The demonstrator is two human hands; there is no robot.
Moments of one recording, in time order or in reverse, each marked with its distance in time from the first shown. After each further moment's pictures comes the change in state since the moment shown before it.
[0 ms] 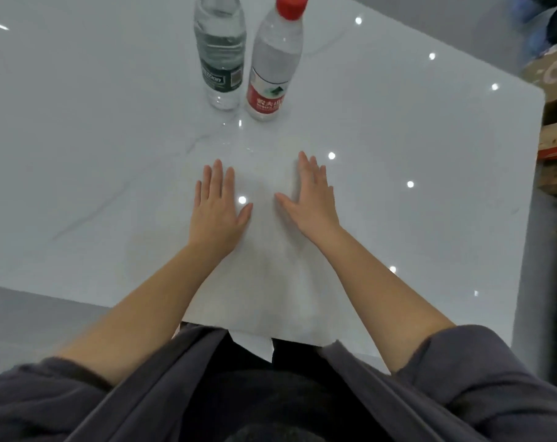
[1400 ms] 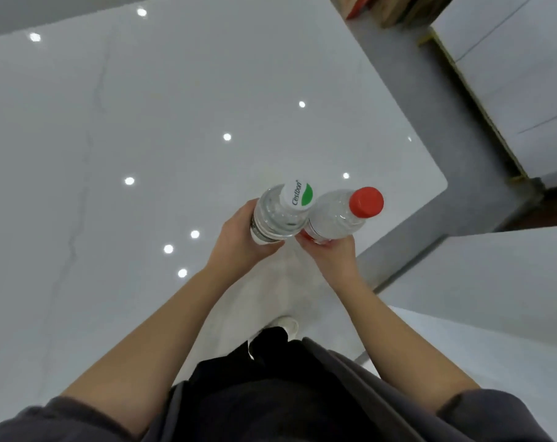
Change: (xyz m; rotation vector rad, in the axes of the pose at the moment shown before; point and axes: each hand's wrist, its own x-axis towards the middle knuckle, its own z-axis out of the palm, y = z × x) left_hand -0.021 0.103 0.021 -0.481 -0.579 0.586; right_hand -0.181 0.074 0.033 0.863 0.826 0.609
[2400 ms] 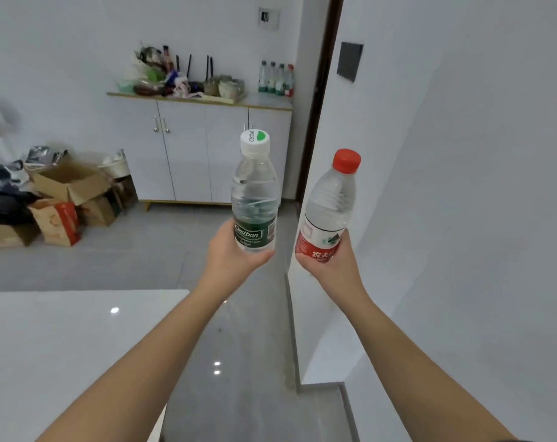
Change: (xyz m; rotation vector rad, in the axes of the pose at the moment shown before) left_hand -0.014 0.353 0.320 0.006 -0.647 0.670; right_hand -0.142 0.040 -0.397 0.327 1.030 -0.122
